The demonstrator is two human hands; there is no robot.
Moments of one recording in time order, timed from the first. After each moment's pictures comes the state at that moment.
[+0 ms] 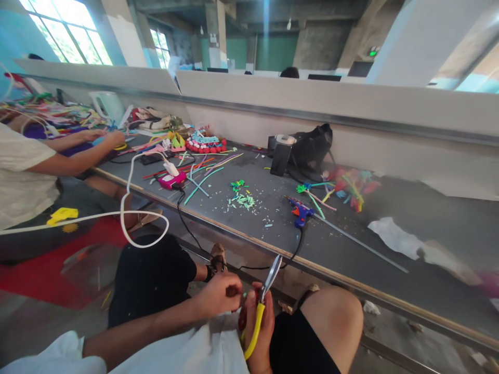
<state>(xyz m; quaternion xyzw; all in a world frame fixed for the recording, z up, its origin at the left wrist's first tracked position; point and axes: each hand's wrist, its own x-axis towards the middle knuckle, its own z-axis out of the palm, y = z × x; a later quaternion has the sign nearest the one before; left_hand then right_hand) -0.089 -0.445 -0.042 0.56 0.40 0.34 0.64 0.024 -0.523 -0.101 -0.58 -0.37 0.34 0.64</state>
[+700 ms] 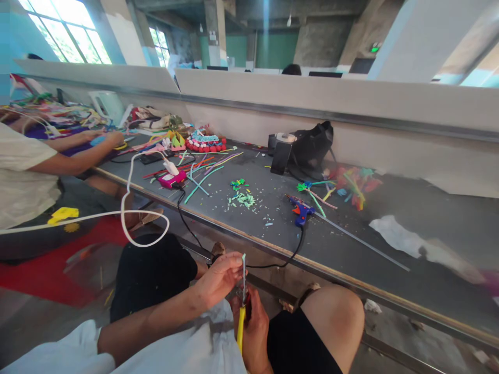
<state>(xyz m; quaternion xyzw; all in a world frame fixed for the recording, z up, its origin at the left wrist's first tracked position) -0.067 -0.431 -0.013 0.24 0.30 0.43 0.82 0.031 -0.526 -0.084 -0.58 -0.56 0.25 0.53</state>
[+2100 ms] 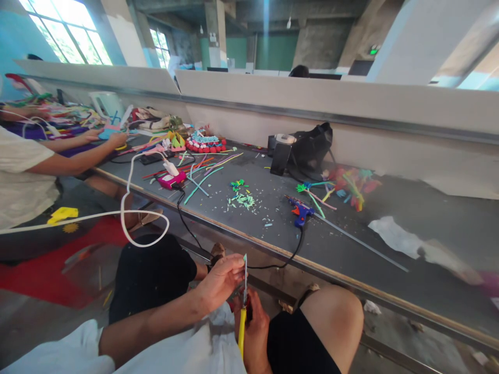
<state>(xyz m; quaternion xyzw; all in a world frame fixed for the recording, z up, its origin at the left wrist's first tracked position) -0.060 -0.435 -0.012 0.24 0.30 0.44 0.81 0.032 -0.525 -0.092 -0.58 -0.56 0.24 0.55</state>
